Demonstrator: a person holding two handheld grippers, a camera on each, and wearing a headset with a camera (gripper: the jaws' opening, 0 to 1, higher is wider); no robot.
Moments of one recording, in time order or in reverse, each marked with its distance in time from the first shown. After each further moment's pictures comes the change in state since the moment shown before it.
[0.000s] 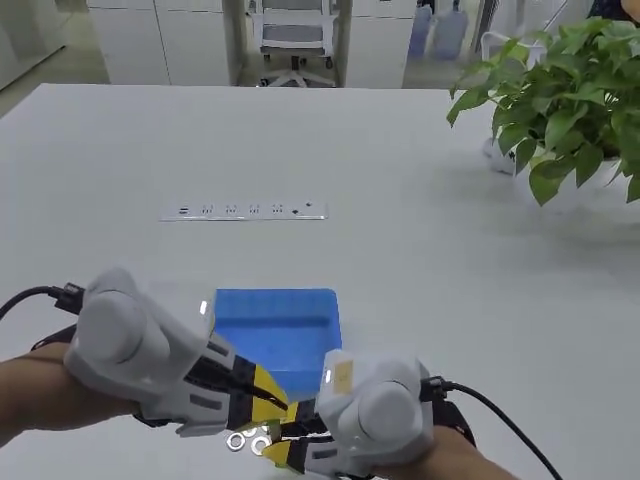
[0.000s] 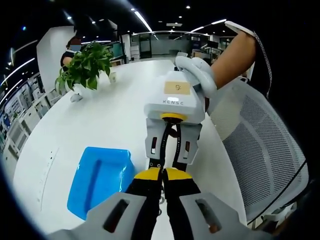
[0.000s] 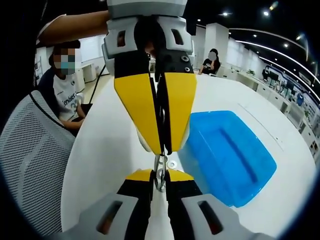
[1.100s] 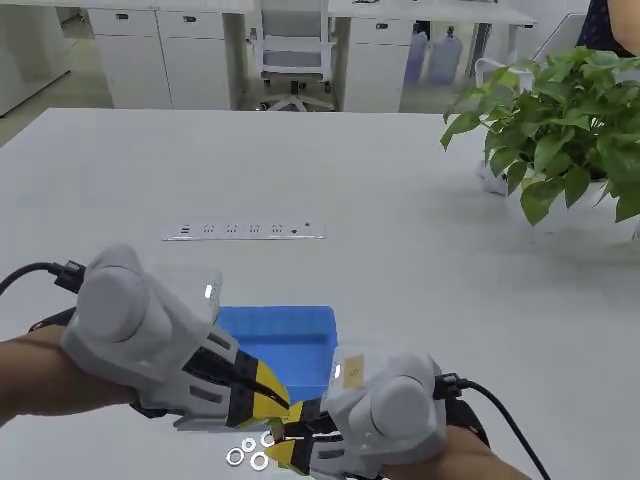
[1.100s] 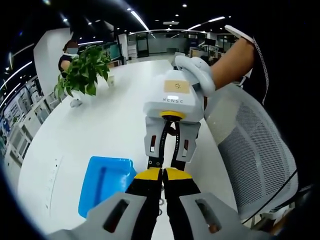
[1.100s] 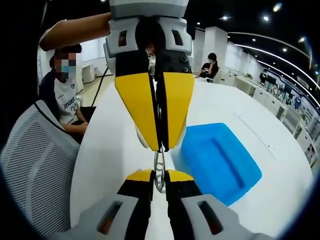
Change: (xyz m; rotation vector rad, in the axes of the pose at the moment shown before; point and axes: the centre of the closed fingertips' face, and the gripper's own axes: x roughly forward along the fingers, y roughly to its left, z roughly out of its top) left arm -0.020 -0.002 0.030 0.030 0.018 -0.008; right arm -0.026 -0.003 0.025 -0.013 -0.020 -0.031
